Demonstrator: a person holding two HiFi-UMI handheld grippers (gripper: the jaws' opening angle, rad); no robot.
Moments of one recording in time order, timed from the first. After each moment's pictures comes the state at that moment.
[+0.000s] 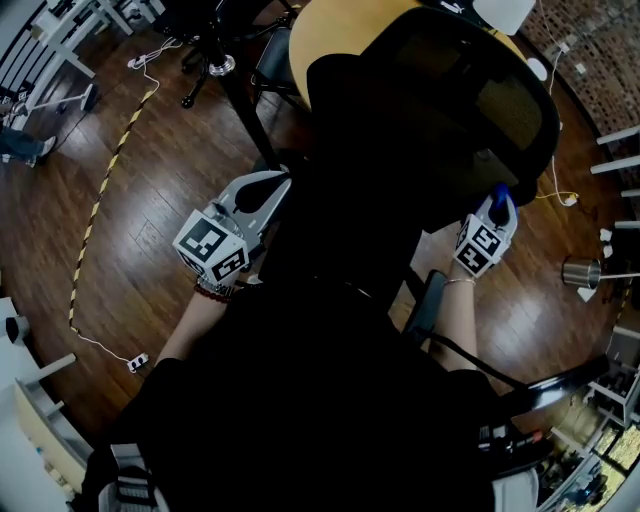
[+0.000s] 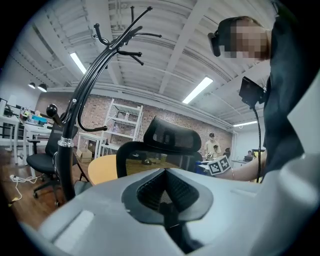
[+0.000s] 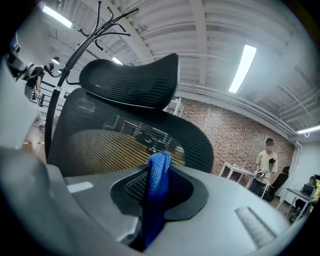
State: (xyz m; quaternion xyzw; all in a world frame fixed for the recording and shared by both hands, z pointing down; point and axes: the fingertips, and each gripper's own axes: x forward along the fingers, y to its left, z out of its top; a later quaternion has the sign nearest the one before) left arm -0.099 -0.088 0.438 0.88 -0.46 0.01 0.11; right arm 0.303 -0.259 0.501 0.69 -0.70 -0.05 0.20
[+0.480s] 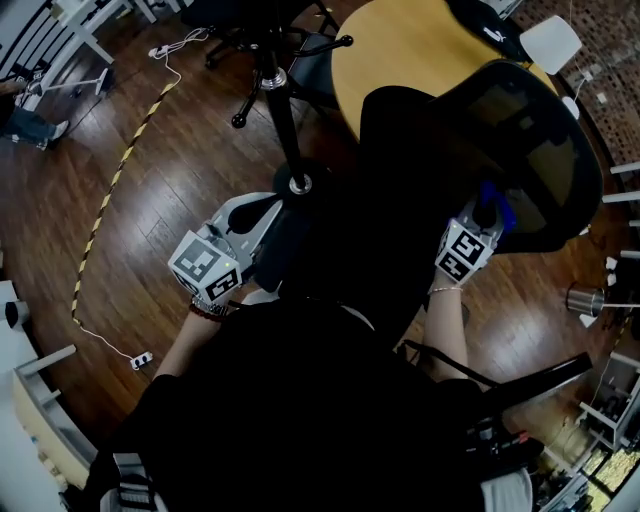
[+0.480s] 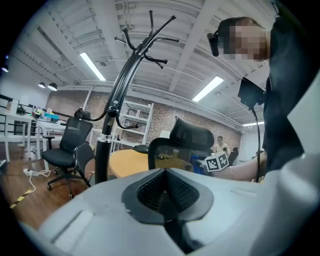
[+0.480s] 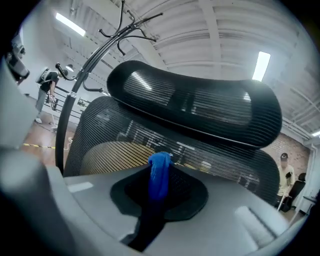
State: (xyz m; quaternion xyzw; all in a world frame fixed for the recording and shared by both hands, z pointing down) left arm -0.201 -0.084 0.464 0.86 -0.49 0.02 0.14; right arm 0.139 -0.292 0.499 0.64 -0.74 -0.09 0.18
